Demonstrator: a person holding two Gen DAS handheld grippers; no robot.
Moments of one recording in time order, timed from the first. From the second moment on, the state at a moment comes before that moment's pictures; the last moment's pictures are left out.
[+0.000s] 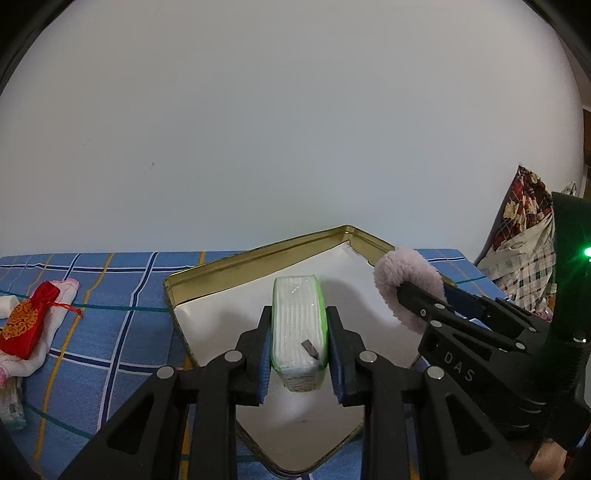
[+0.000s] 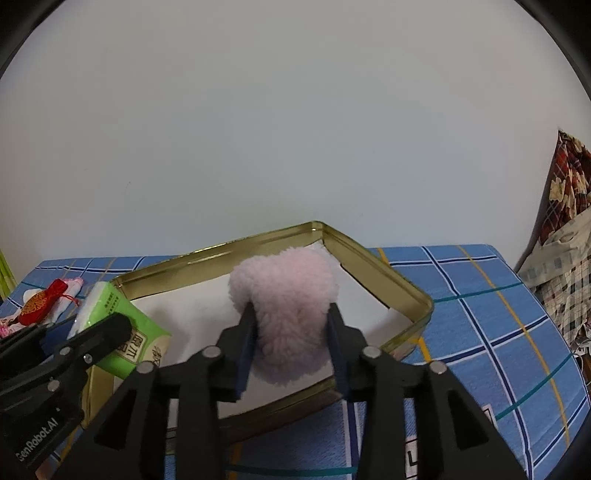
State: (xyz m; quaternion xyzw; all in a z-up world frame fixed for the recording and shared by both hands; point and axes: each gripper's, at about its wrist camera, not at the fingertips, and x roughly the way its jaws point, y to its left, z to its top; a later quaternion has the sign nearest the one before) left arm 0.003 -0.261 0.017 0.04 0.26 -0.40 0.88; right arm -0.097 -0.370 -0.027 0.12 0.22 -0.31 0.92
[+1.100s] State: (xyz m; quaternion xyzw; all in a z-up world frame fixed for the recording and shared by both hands) left arm 0.014 -0.189 0.028 0.06 0.15 -0.22 0.96; right arm -0.143 -0.357 0.003 0.12 0.05 -0.38 0.91
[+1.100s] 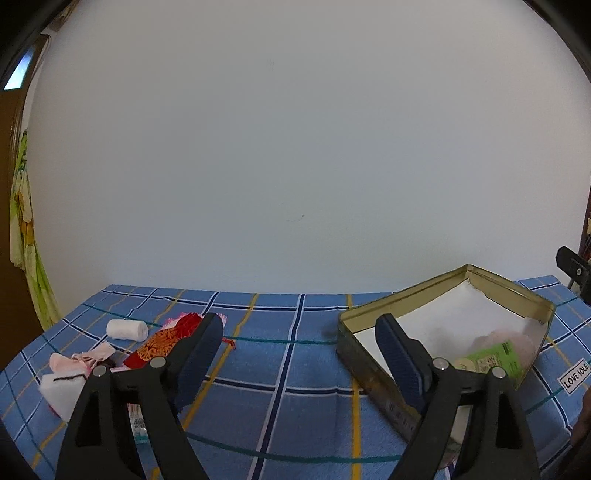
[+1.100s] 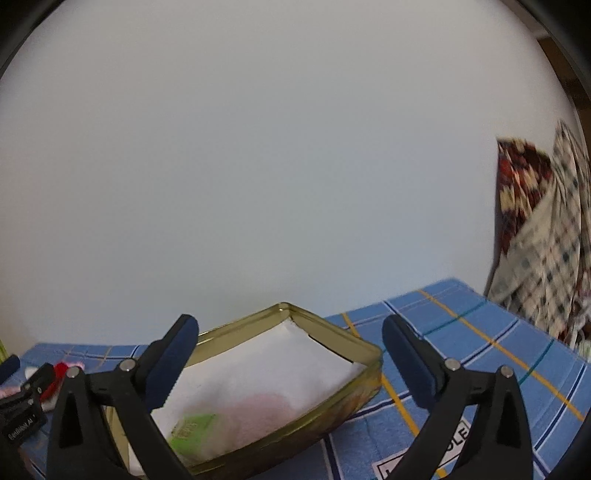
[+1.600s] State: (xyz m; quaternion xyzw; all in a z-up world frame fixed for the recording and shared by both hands) left arm 0.011 -0.163 0.017 0.07 0.15 -0.19 0.97; right arm -0.135 -0.333 -0.005 0.09 0.04 -0.39 0.91
